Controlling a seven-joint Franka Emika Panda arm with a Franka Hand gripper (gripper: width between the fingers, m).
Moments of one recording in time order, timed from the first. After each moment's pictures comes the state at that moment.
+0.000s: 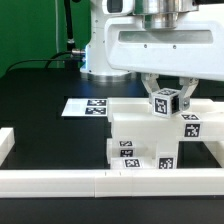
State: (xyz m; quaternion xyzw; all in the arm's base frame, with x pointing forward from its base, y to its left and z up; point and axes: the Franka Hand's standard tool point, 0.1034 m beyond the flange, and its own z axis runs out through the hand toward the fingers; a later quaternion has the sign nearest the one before) arm 0.641 0.038 0.113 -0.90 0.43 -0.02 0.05
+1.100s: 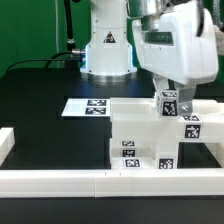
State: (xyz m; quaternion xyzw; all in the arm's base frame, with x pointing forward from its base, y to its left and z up) arm 0.644 0.042 0.112 -0.77 0.64 -0.01 0.09
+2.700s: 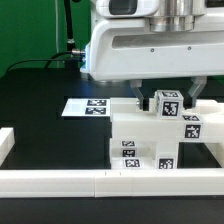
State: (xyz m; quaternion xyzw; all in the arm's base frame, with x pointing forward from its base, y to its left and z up) arm 0.641 0.033 0.110 -1.00 0.00 -0.01 0.02
